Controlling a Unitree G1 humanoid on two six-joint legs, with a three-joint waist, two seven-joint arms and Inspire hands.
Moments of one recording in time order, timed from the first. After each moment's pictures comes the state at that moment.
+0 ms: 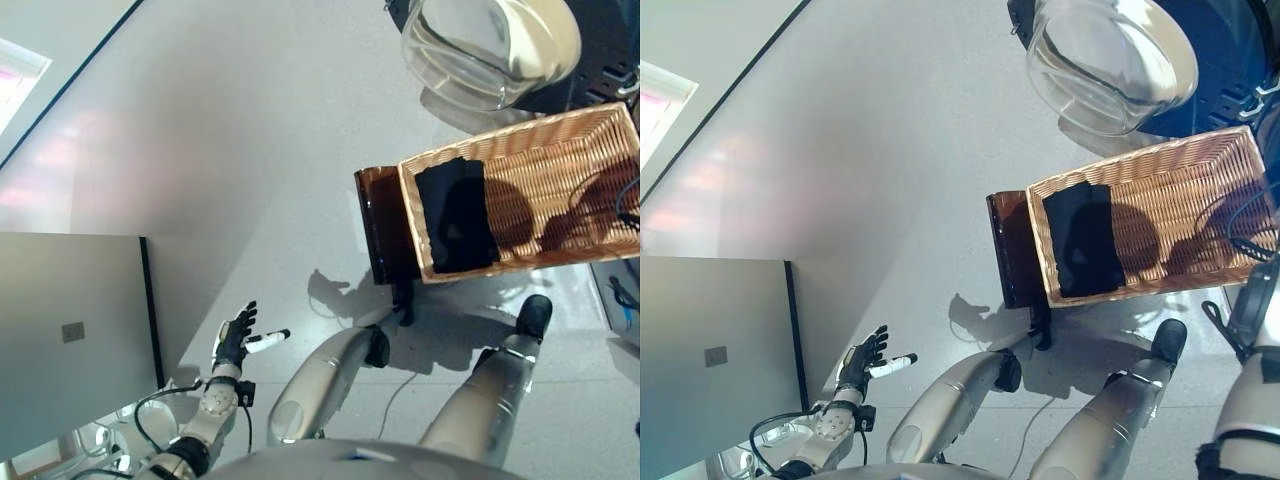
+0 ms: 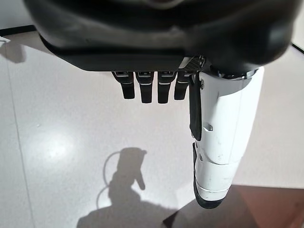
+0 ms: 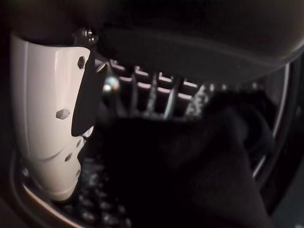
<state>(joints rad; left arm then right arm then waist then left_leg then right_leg) -0.03 0.21 -0.42 0.95 -0.27 -0.38 0.28 -1.31 -1.02 0.12 1.55 0.67 -0.22 -0.67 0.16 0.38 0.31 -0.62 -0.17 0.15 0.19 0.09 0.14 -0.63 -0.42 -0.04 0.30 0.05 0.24</state>
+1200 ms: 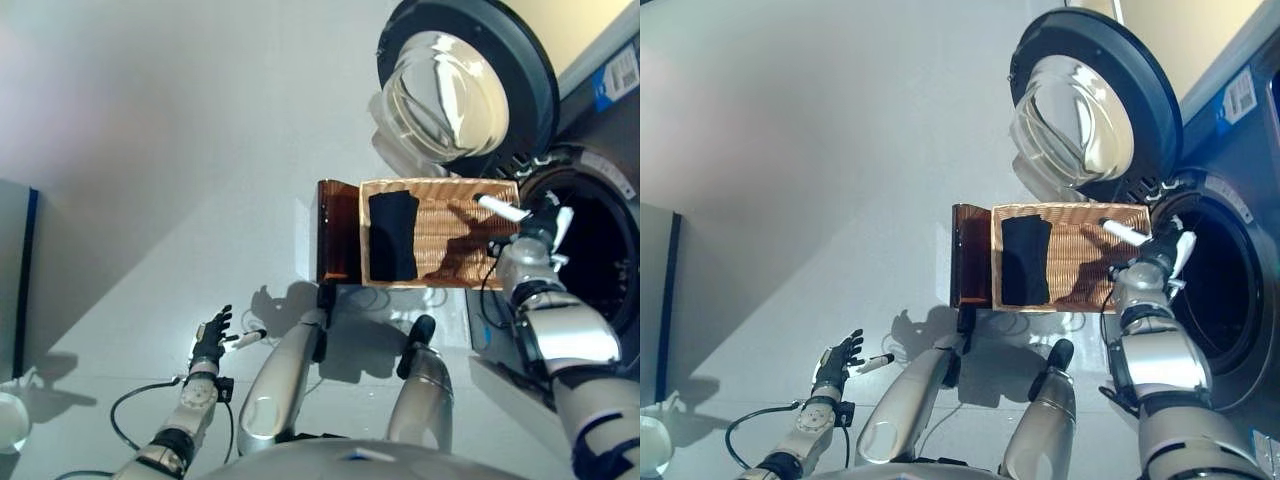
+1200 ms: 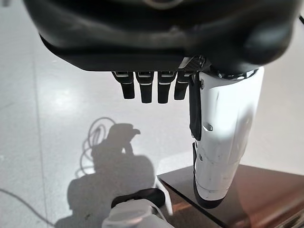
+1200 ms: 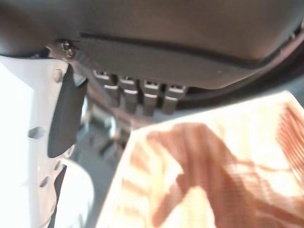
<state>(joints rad) -0.06 0.25 -0.28 1.04 -0.18 -0.29 0.25 -0.80 -0.48 0.11 1.43 0.48 -0.18 -0.37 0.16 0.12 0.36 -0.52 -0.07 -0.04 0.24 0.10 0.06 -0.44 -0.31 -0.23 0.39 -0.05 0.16</state>
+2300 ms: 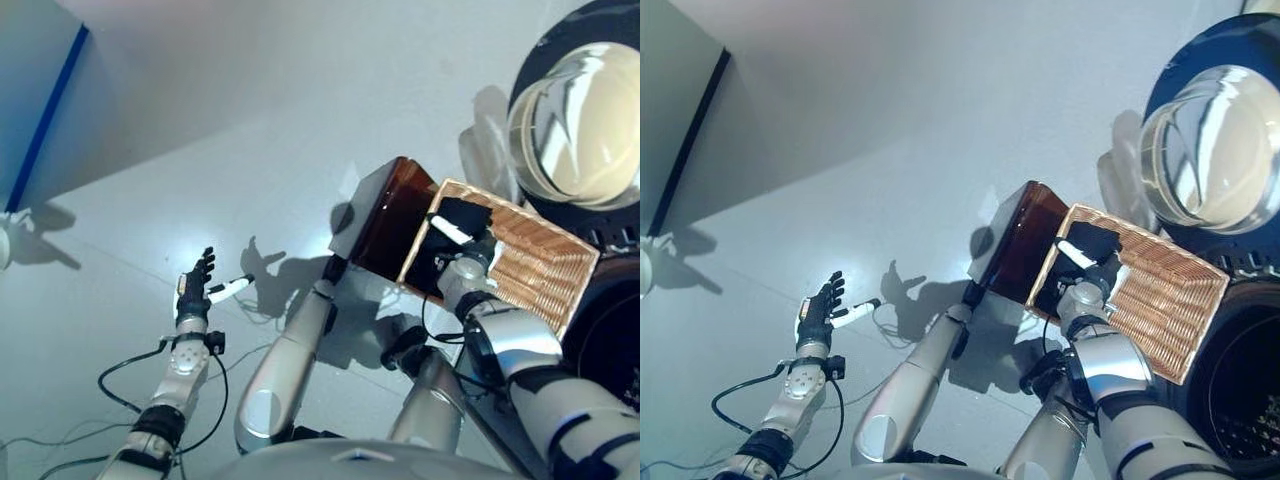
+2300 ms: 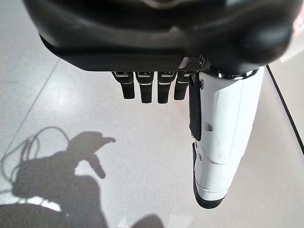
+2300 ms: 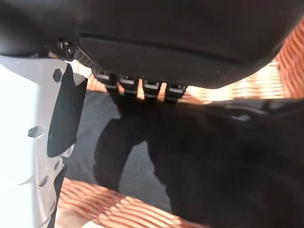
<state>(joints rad) -0.07 0.31 -0.20 0.67 -0.20 -0.30 0.33 -0.84 -0.35 0.11 1.55 0.66 -0.24 -0.46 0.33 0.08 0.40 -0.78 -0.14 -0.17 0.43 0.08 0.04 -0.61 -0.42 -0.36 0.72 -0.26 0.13</state>
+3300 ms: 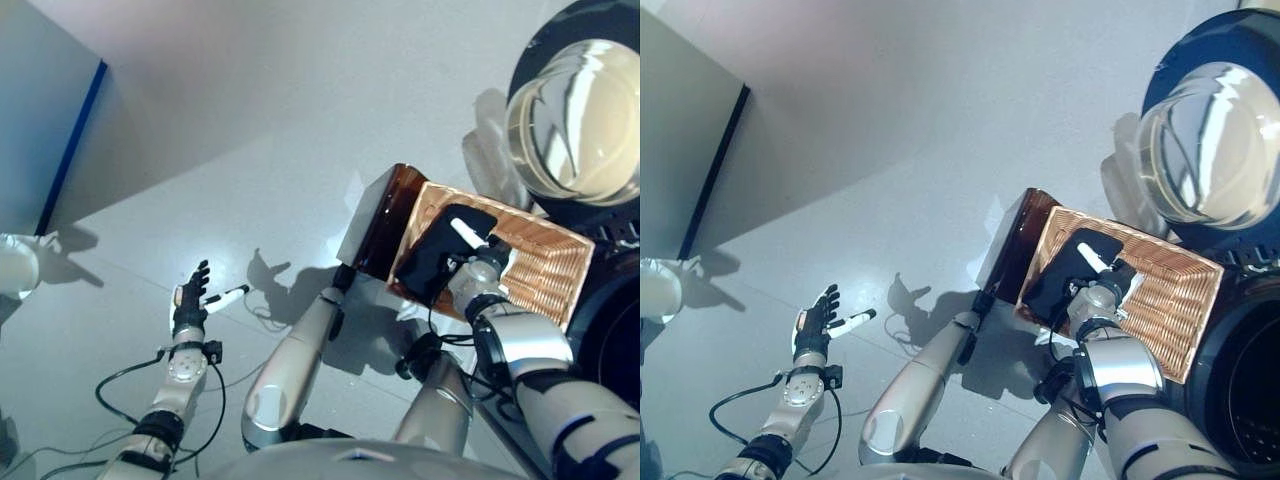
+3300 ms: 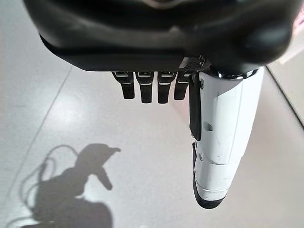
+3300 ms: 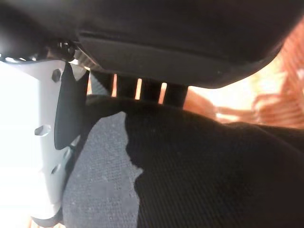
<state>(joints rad) -0.06 0.31 -0.21 0.82 -0.21 -0.31 0.34 -0.77 -0.36 -0.02 1.49 0.69 -0.24 -0.43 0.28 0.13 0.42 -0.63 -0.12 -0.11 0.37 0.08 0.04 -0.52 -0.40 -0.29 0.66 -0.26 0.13</state>
